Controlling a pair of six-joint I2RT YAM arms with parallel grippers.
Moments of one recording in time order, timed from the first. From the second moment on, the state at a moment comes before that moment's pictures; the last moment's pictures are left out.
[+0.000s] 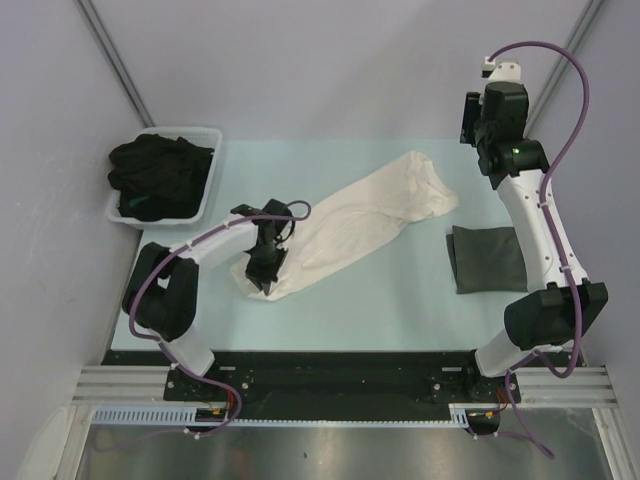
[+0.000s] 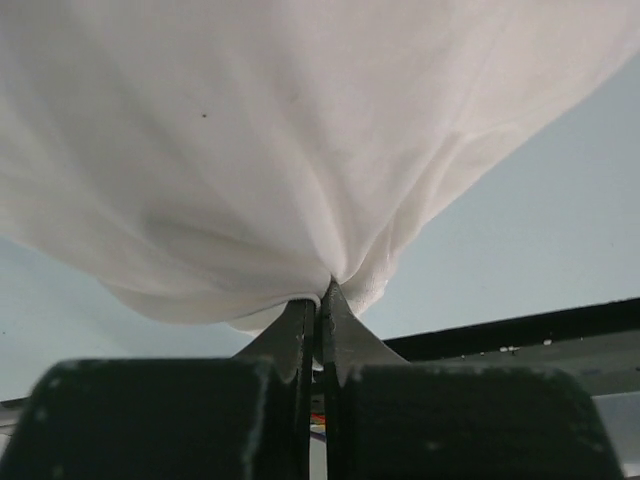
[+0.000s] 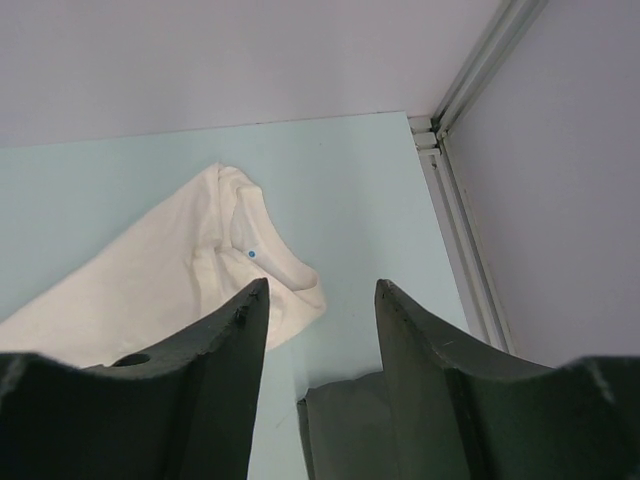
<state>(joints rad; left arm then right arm) -0.47 1.68 1.14 -0.99 0.00 -0.17 0.14 1.58 1.78 -0.55 0.34 -0.01</state>
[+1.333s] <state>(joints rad) -0.99 1.70 1.32 -1.16 0.14 -0.28 0.09 1.79 1.85 -0.68 0.33 0.15</state>
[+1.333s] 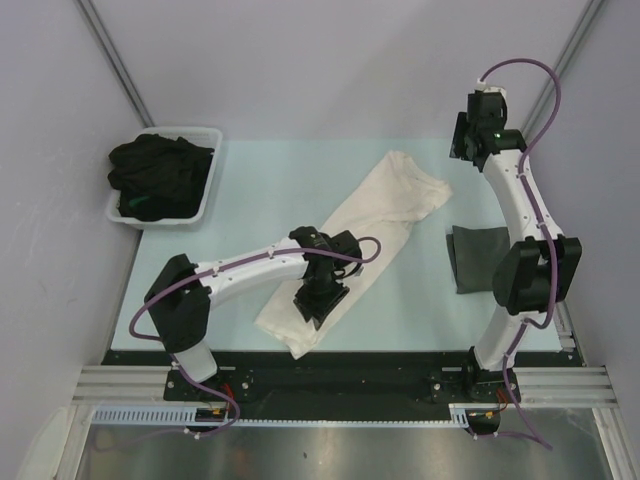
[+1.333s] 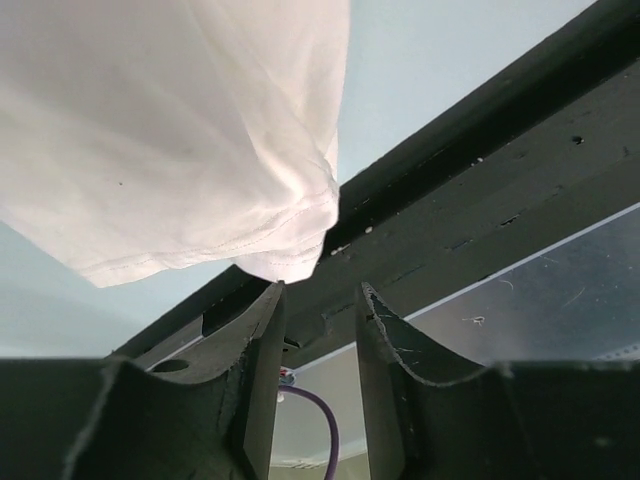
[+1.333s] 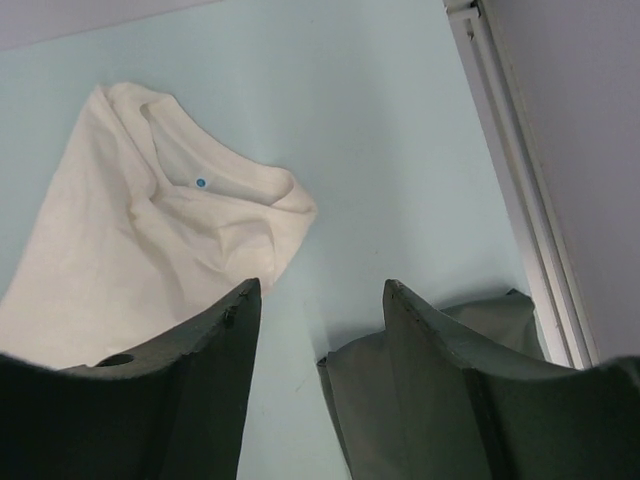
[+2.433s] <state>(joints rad) -0.98 1.65 1.67 -1.24 -0.21 -0.34 0.03 2.16 1.75 -0.57 0.19 0.24</state>
